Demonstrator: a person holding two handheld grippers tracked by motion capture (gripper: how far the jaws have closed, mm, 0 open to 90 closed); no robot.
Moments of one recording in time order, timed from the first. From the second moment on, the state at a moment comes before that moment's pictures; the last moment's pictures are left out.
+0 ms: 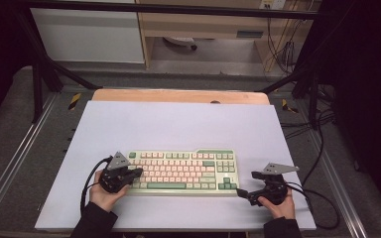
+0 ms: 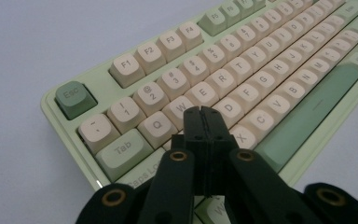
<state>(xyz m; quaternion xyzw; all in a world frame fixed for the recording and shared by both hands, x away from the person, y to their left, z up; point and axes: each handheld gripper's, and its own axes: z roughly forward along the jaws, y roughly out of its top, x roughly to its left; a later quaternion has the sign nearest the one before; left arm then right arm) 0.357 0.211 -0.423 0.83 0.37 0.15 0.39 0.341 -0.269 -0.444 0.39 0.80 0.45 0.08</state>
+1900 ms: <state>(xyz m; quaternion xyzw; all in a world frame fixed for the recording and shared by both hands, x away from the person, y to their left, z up) 0.356 0.219 -0.418 0.82 0.37 0.15 0.41 0.366 -0.131 -0.404 0.35 0.82 0.45 0.09</state>
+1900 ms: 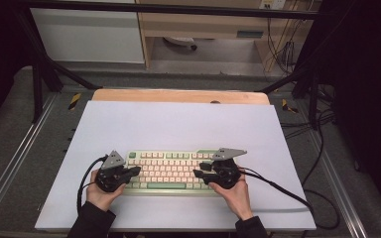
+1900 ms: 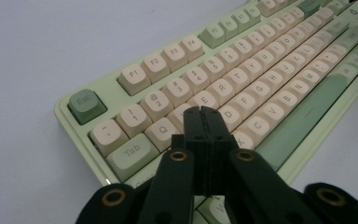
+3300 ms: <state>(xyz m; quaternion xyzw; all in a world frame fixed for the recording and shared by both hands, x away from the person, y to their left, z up) 0.356 0.220 -0.416 0.82 0.37 0.15 0.42 0.394 -0.074 -0.432 0.36 0.83 0.43 0.08</state>
